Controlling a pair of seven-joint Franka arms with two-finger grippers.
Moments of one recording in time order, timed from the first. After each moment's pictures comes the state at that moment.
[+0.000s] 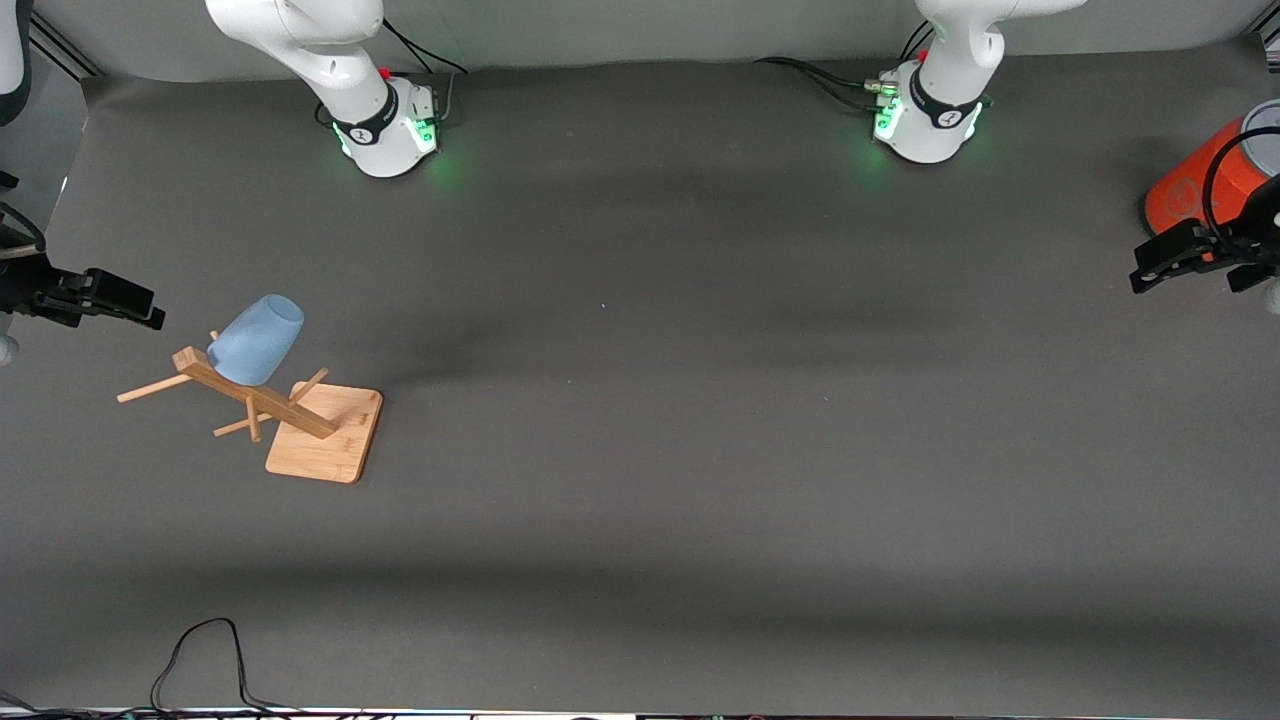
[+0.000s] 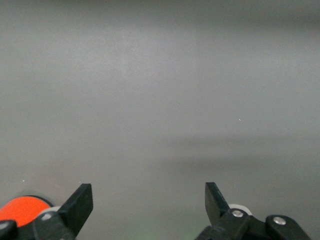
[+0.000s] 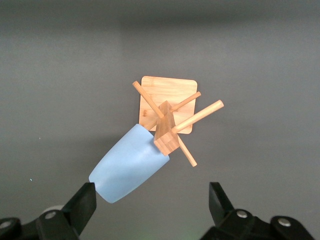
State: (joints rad) left arm 0.06 0.00 -0.04 -1.57 0.00 1.56 0.03; right arm -0.04 0.09 -0.01 -1.48 0.00 1.52 0.02
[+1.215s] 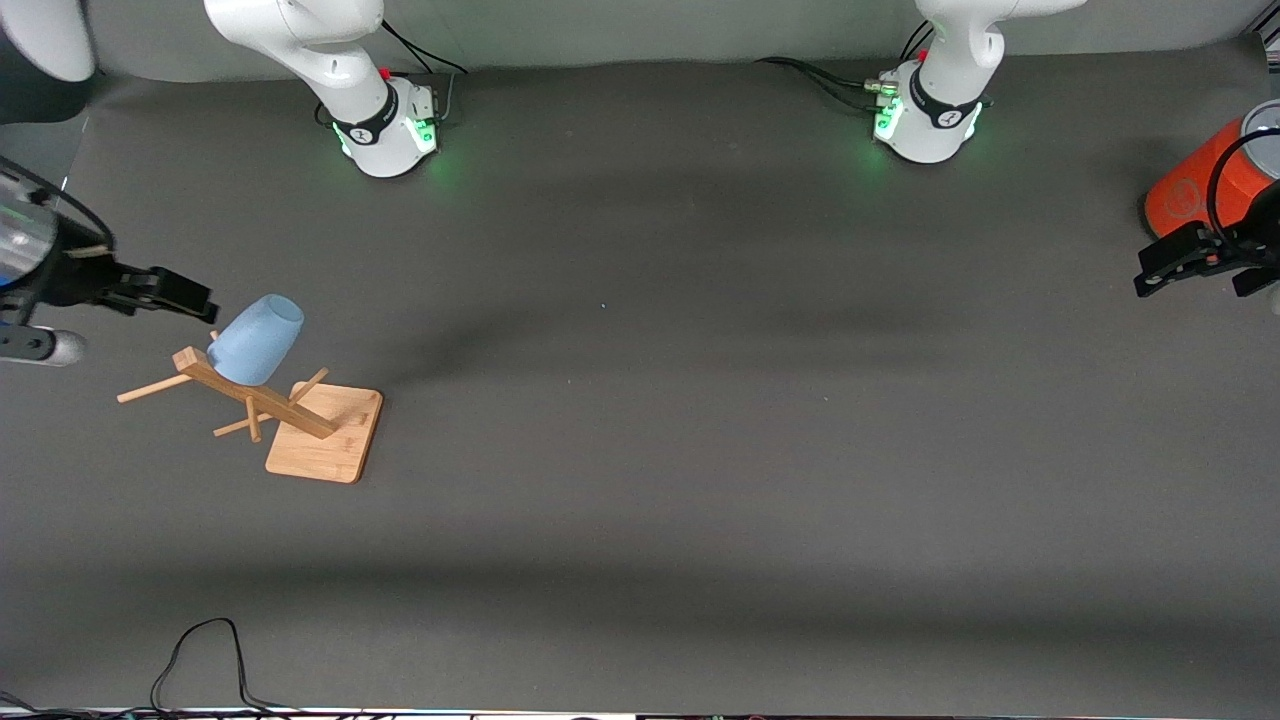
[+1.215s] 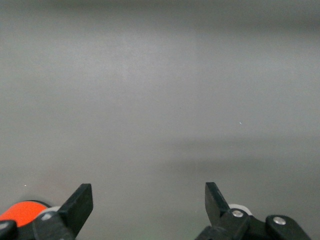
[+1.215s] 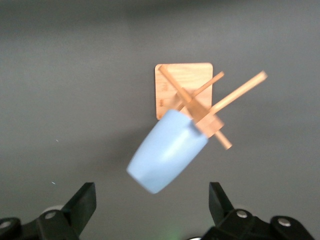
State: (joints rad) left arm 0.06 0.02 -0.04 -1.56 0.01 1.58 0.04; right arm 0.07 0.08 0.00 -1.52 0.01 1.50 0.35
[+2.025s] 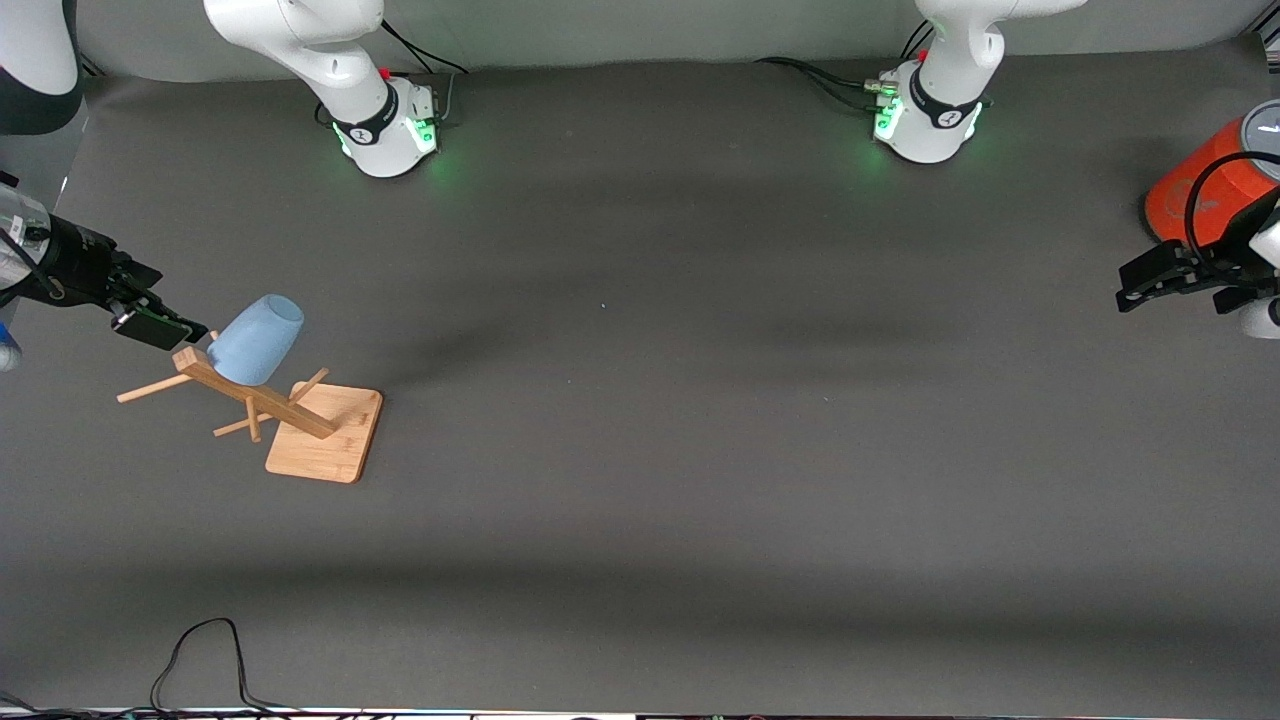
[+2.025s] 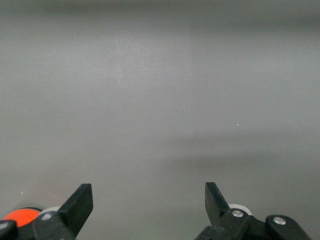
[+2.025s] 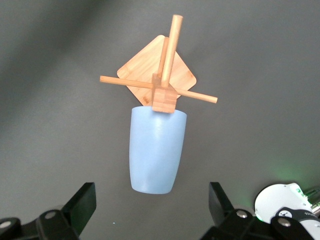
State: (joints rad) left arm 0.05 0.04 -0.06 -1.54 0.01 1.59 0.04; right arm 0.07 0.06 -0.08 -1.57 0.08 1.50 0.84
